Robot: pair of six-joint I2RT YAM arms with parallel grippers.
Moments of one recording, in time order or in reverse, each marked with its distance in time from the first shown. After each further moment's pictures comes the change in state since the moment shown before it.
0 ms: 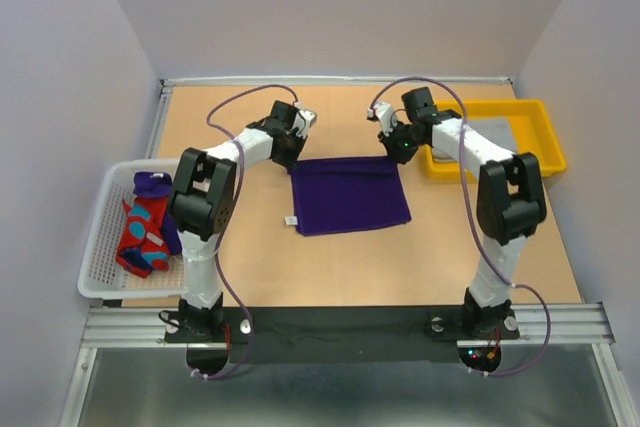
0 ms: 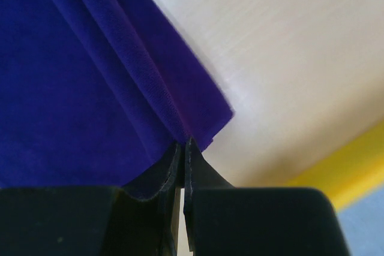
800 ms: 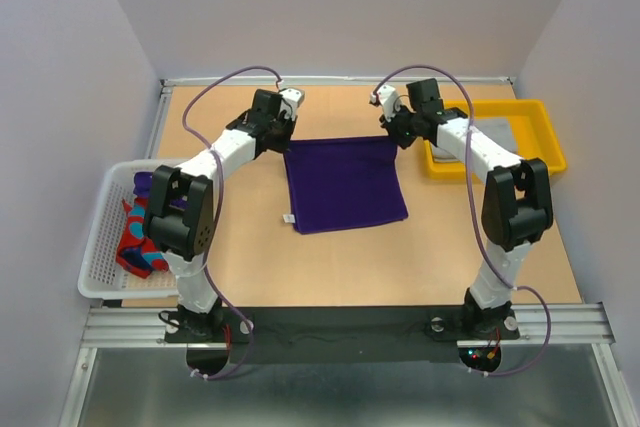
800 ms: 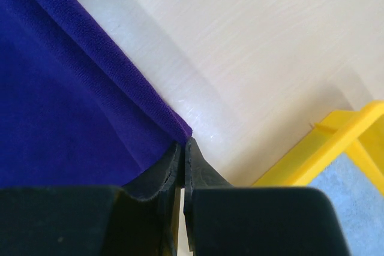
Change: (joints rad) left arm 0.037 -0.117 -0.031 0.082 -0.017 -0.034; right arm -0.003 0.048 0.037 0.160 0.084 0.004
